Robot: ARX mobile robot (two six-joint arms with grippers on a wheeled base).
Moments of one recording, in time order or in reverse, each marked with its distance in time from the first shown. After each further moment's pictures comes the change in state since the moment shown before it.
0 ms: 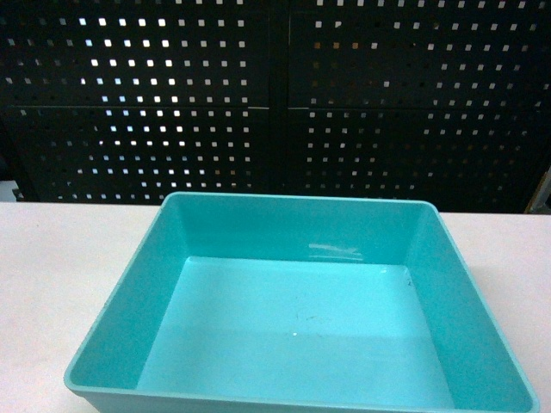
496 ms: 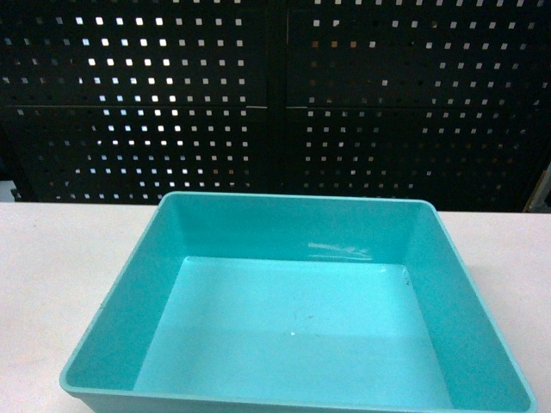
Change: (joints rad) left arm -0.185 0.634 0.002 0.481 -0.192 -0.010; right arm -0.286 0.580 0.021 0.487 -0.371 -0.002
